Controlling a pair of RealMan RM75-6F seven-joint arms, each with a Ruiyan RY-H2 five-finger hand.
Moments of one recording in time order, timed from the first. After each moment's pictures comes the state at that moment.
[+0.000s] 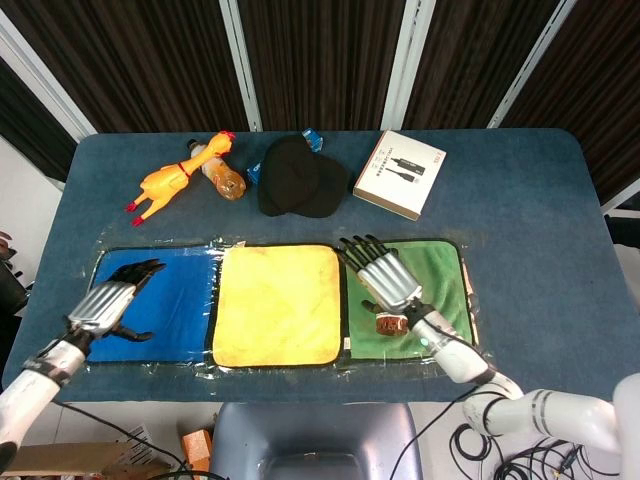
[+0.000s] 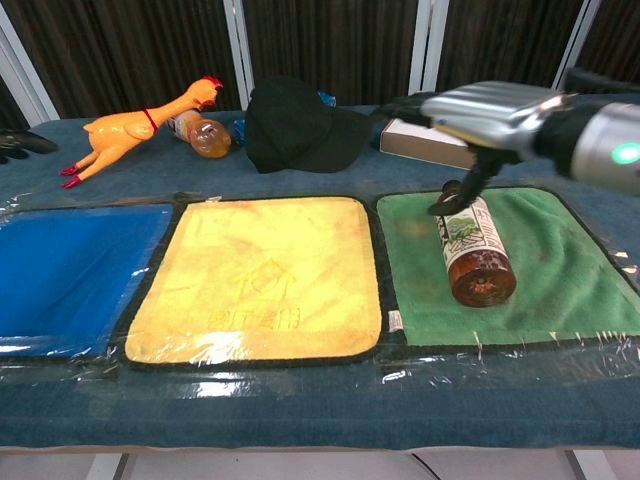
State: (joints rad) left arm -0.53 -0.98 -0.05 -1.66 1.38 0.89 -0.19; right arm 0.77 -1.41 0.11 -1.54 -1.29 0.99 -0.36
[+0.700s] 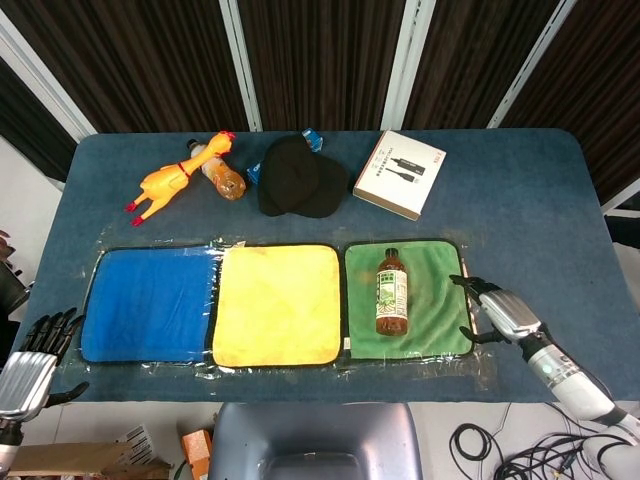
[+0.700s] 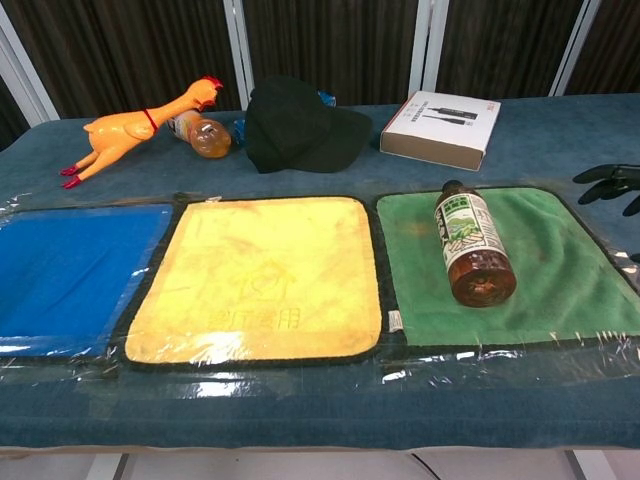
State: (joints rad) left arm -0.13 -1.23 0.09 -1.26 1.60 1.48 -0.17; right arm 0.53 -1.25 -0.14 -1.24 -1.55 1.04 0.57
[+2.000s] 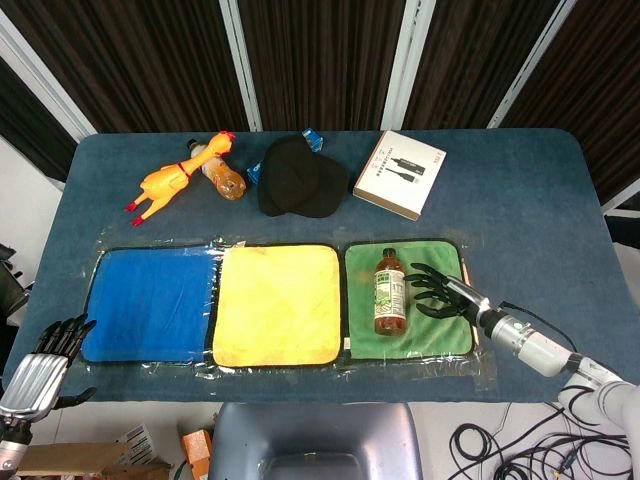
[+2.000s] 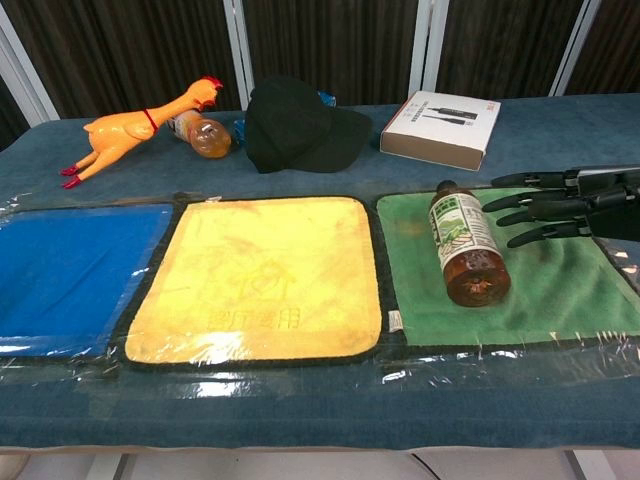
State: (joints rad) left arm -0.14 -1.21 0.08 -1.31 1.59 1.39 -0.15; right arm 0.77 -1.39 -0.25 -0.98 -1.75 0.94 1.94
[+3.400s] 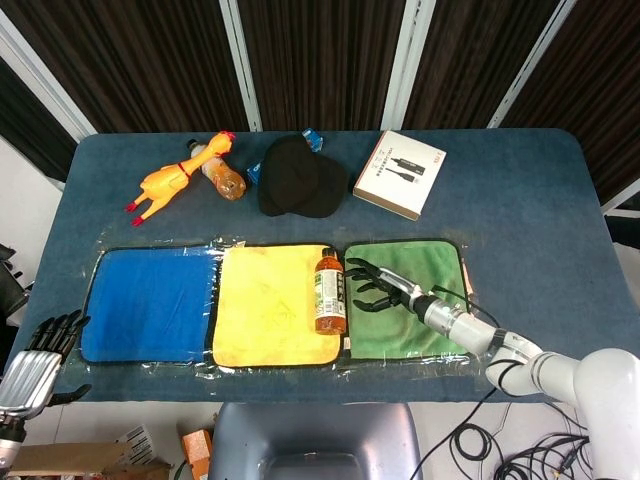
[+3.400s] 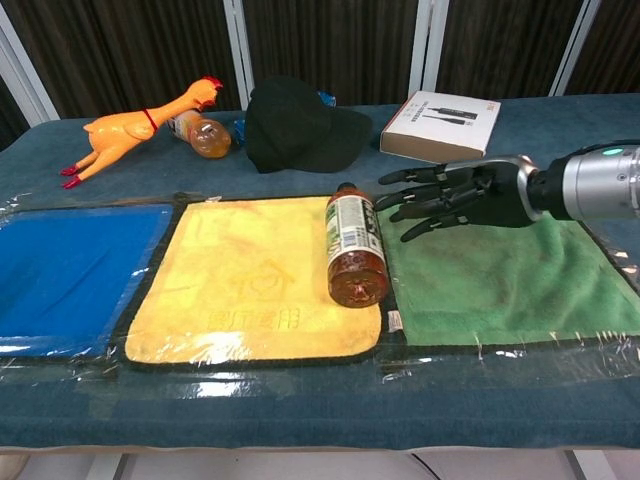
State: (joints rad) left arm -0.14 -1.18 0.07 -1.33 1.59 1.39 -0.15; right arm 0.98 -1.48 -0.10 -1.13 -1.60 0.69 1.63
